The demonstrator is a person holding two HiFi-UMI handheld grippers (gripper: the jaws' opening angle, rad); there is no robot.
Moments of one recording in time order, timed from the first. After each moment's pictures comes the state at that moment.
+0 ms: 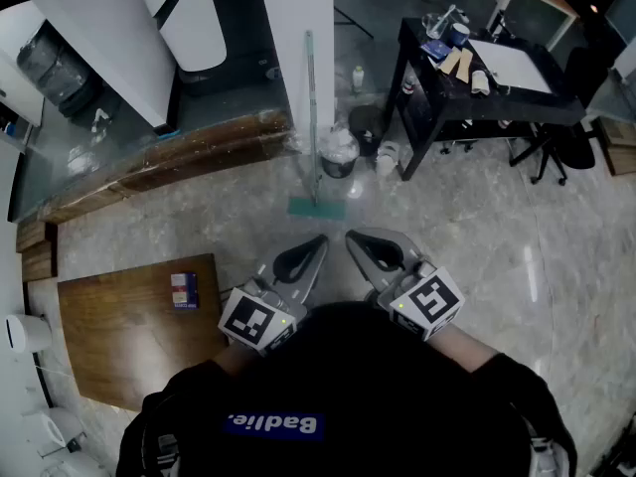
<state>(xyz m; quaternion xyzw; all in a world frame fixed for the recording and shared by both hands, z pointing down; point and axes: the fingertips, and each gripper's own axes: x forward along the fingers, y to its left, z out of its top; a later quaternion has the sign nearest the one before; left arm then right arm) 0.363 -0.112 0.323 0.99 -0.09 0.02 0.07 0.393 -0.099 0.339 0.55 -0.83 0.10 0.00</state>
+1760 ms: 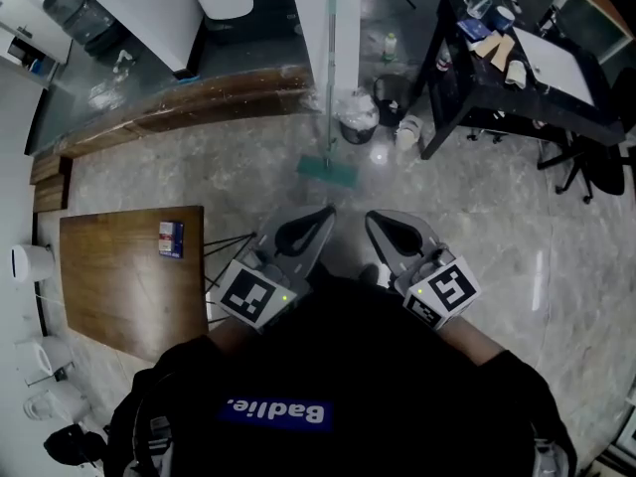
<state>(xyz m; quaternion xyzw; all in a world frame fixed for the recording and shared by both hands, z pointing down) 0.436 -0.099 0.341 0.98 -0.15 0.05 0.08 0.483 -0.074 0.378 0.52 -0.84 0.15 -0.03</state>
